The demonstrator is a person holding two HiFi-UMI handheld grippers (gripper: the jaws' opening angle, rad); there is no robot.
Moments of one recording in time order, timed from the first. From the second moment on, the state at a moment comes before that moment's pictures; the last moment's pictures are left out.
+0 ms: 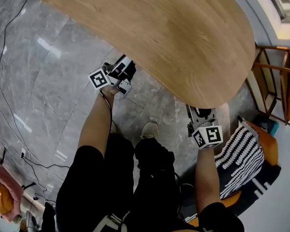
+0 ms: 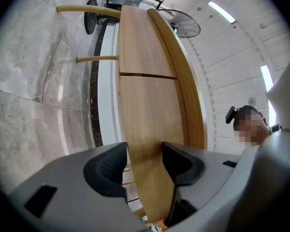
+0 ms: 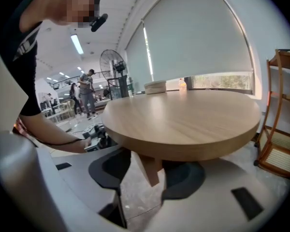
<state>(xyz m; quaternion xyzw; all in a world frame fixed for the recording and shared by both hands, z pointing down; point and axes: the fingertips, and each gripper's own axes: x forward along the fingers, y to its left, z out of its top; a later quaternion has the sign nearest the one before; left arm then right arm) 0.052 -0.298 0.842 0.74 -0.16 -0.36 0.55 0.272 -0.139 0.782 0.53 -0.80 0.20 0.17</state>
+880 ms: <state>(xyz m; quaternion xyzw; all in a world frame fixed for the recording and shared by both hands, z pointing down) 0.023 -0.264 0.847 0.70 -0.19 -0.35 0.59 0.233 -0.102 0.784 0.46 -0.83 0.21 0.22</state>
